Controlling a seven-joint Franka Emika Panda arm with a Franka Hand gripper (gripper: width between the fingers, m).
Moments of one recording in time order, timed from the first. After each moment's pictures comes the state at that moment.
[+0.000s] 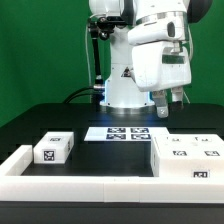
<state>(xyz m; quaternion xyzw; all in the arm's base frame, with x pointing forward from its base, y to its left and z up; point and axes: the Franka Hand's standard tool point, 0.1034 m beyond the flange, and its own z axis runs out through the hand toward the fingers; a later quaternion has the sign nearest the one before) 0.527 0.073 0.096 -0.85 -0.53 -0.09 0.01</state>
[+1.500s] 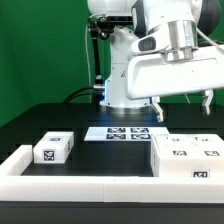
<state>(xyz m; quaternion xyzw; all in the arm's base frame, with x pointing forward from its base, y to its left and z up) 0.512 0.096 0.083 -0.98 -0.11 -0.15 0.05</state>
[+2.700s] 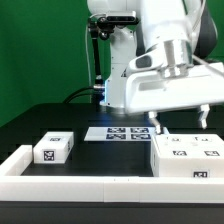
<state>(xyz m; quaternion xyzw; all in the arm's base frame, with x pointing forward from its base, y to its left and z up) 0.492 0.085 0.040 -0.98 -0.06 -0.19 0.05</state>
